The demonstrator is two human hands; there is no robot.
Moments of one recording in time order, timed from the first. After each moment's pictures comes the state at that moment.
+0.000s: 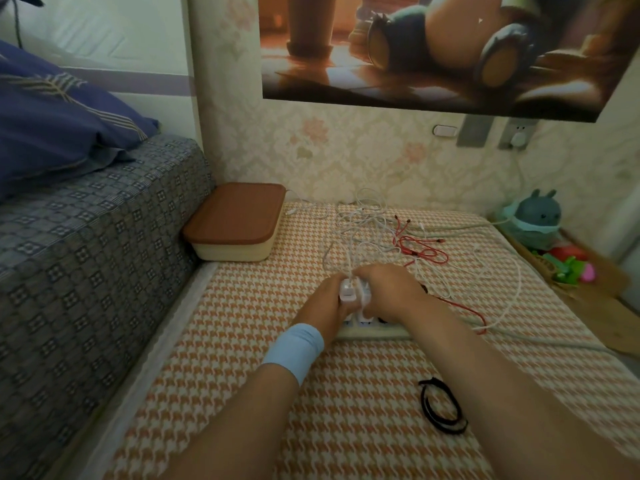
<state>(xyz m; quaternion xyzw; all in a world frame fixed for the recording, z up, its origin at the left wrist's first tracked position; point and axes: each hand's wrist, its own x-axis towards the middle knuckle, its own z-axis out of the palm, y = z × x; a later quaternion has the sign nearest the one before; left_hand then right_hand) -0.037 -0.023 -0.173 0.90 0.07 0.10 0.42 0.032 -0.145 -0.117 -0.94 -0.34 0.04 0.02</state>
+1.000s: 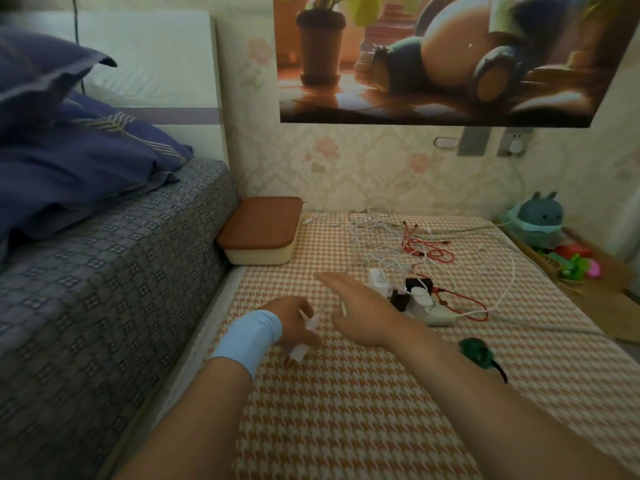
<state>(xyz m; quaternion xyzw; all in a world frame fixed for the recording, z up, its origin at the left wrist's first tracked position) -0.134 0.034 -0.117 0.95 0.17 -0.15 0.22 -0.068 -0.131 -0.113 -0.87 -0.44 0.10 0.21</state>
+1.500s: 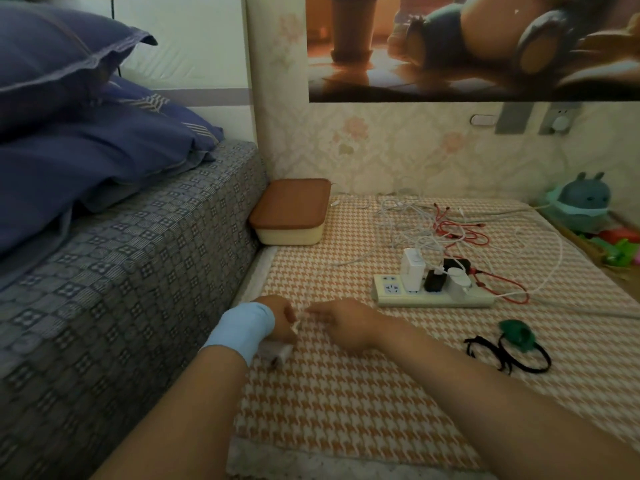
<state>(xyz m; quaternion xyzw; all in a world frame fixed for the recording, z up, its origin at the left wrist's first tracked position) -0.186 0.091 -0.138 0.93 0.25 -0.22 0.13 -0.098 -0.065 -0.171 -0.85 -0.47 0.18 0.14</state>
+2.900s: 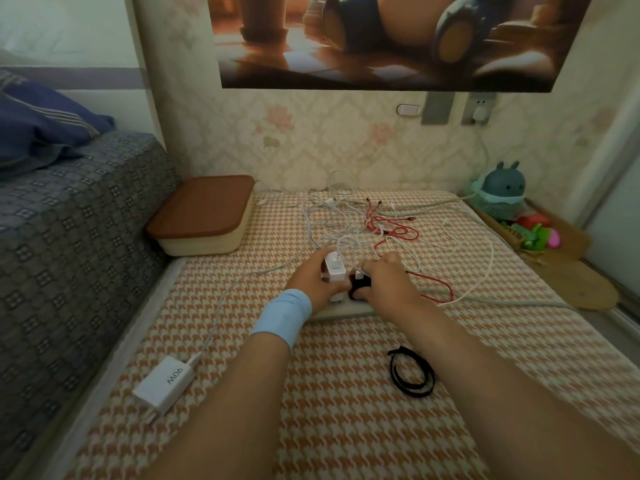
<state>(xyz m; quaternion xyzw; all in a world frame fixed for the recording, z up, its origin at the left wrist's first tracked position) -0.009 -0.047 -0.178 0.87 0.07 0.08 0.48 0.036 -0.200 -0.174 -0.94 -0.24 -0.01 0.23</state>
